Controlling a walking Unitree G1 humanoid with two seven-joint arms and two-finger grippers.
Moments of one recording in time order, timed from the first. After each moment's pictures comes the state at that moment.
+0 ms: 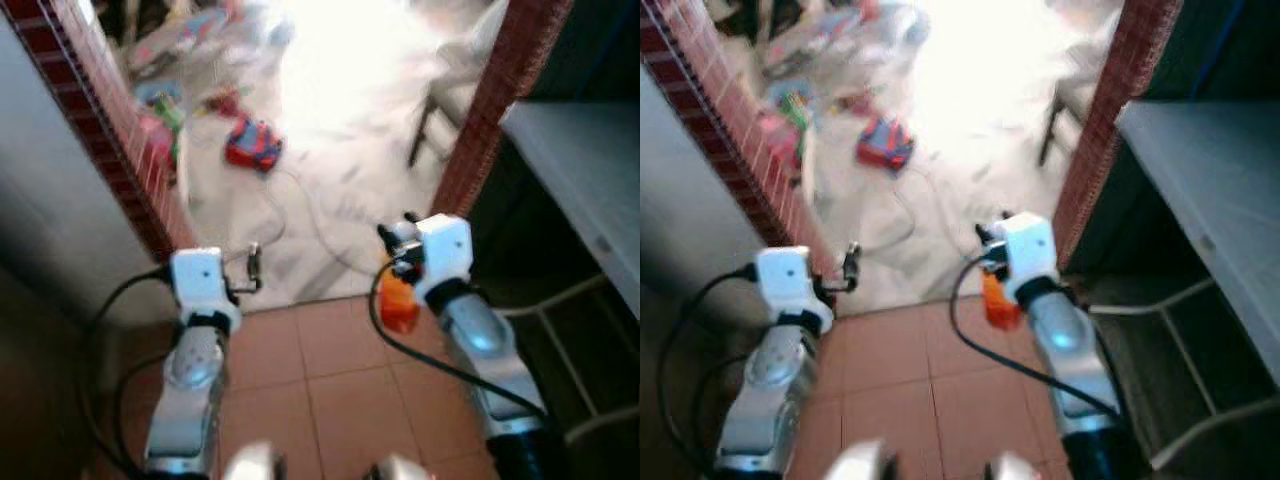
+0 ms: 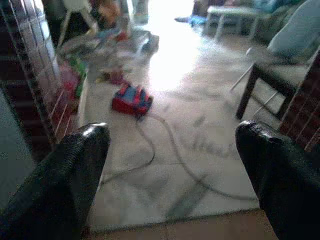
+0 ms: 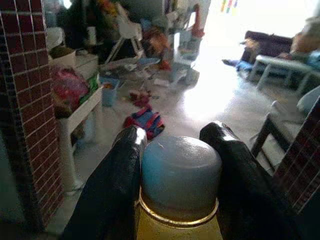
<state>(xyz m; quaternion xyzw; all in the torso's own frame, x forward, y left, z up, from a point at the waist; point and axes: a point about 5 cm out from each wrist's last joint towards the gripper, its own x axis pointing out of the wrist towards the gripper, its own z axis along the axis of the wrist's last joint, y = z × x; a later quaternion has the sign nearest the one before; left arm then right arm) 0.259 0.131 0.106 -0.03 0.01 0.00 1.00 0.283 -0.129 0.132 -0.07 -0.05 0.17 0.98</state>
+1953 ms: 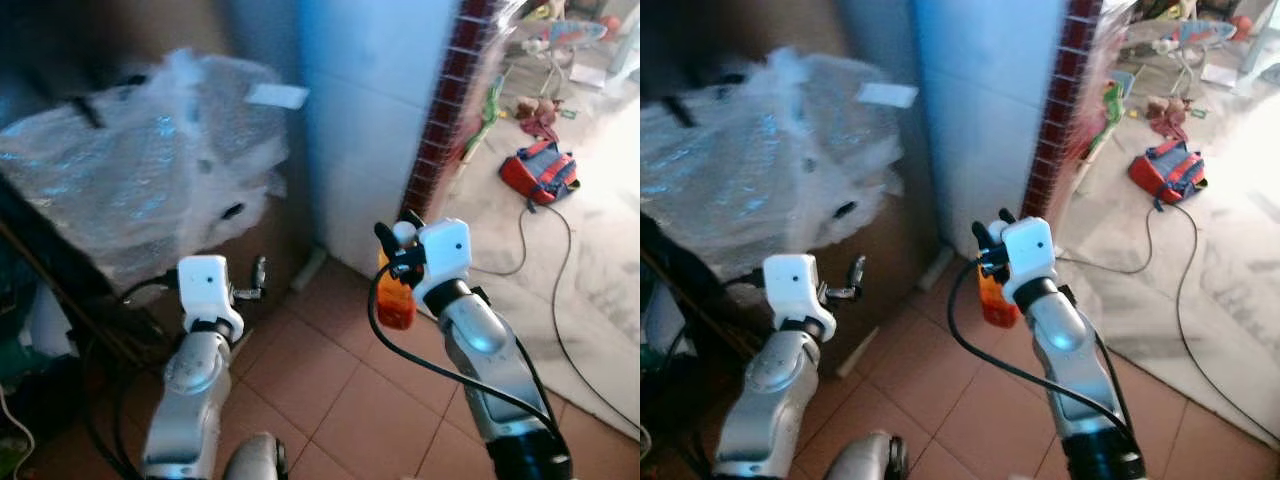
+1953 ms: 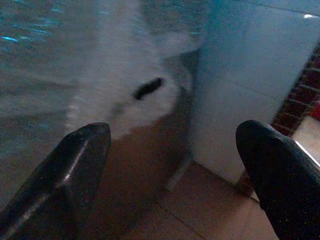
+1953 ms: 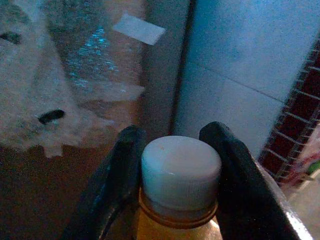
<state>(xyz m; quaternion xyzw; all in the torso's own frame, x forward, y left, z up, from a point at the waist) 0.253 0.133 0.096 -0.04 0.05 -0.01 1.00 0.282 -0.124 0.133 -0.06 -0.05 0.18 0.98</state>
